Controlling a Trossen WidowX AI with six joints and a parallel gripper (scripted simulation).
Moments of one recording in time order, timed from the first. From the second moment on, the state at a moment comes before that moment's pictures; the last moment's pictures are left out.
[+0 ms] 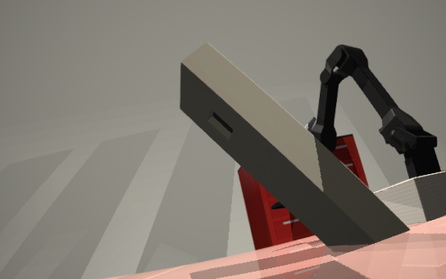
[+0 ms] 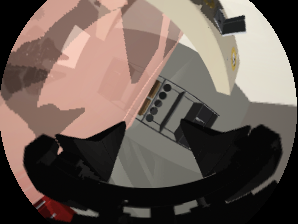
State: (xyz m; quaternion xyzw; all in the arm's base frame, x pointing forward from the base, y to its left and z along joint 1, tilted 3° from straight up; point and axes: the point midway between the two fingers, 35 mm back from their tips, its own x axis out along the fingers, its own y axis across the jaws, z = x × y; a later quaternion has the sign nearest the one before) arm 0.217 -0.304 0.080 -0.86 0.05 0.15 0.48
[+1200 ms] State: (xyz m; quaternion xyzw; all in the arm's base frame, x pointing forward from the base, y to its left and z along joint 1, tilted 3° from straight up) arm 0.325 -0.108 0.242 -0.57 -0.21 0.22 -0.76
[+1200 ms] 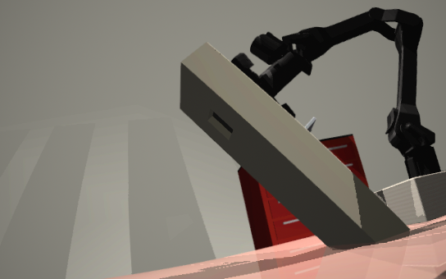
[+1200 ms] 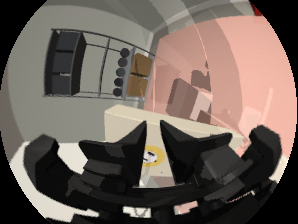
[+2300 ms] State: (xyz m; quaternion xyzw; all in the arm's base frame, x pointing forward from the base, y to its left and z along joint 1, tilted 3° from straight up) arm 0.306 -0.010 0.252 -0.22 -0.30 0.09 -0.92
